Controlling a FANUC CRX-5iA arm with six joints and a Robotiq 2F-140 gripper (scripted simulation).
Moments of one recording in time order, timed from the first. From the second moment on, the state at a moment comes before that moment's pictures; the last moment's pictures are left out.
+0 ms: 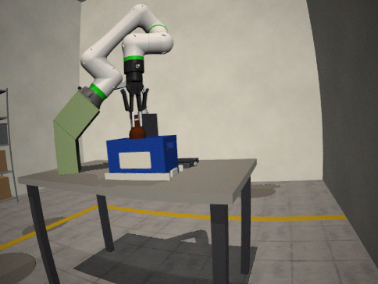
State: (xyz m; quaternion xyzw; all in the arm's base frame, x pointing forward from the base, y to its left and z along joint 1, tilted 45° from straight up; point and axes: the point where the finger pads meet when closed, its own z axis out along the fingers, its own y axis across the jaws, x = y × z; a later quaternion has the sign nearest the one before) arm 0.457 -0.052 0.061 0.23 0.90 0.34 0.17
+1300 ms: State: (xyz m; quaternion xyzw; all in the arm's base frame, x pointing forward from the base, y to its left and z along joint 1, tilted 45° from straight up) arm 0.416 -0.090 0.117 0.23 0.90 0.34 0.17
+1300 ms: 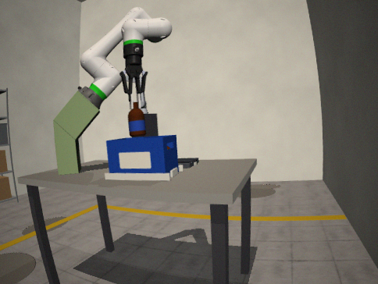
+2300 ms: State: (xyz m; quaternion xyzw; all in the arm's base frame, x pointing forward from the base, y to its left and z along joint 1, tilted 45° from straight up) arm 0.362 -0.044 0.118 0.23 0.90 0.34 0.17
